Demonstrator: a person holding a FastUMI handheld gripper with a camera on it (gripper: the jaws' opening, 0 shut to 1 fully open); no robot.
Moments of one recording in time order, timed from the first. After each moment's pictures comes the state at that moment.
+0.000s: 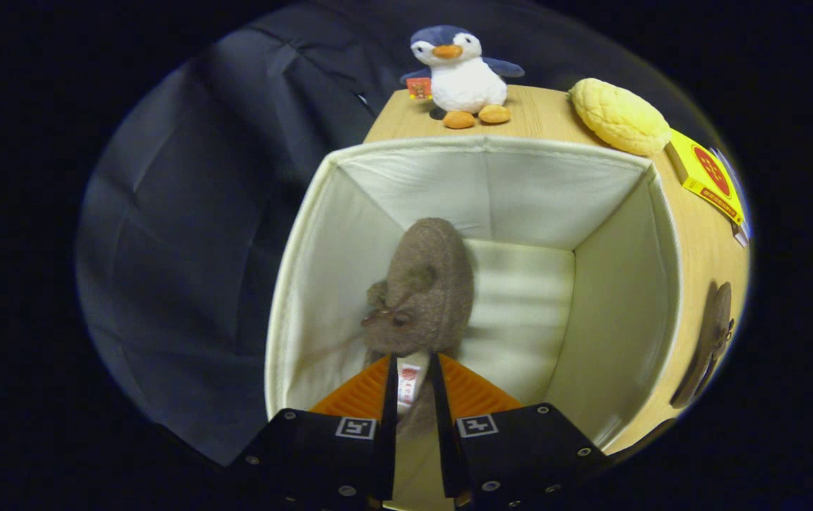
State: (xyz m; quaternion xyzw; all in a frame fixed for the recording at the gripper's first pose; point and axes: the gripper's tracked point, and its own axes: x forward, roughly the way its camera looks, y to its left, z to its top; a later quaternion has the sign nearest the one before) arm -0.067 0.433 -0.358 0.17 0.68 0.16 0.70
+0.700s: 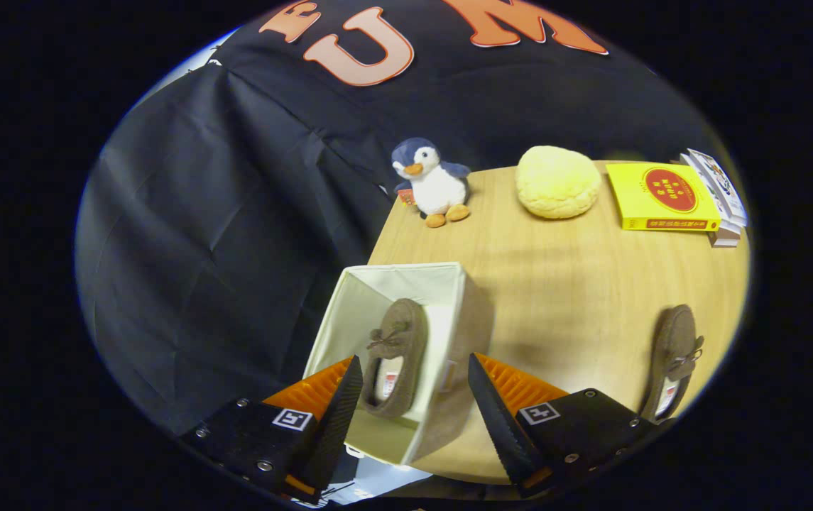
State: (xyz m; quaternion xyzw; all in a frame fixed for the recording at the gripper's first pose) arm -0.050 0.258 -0.268 0.22 0.54 0.16 0.80
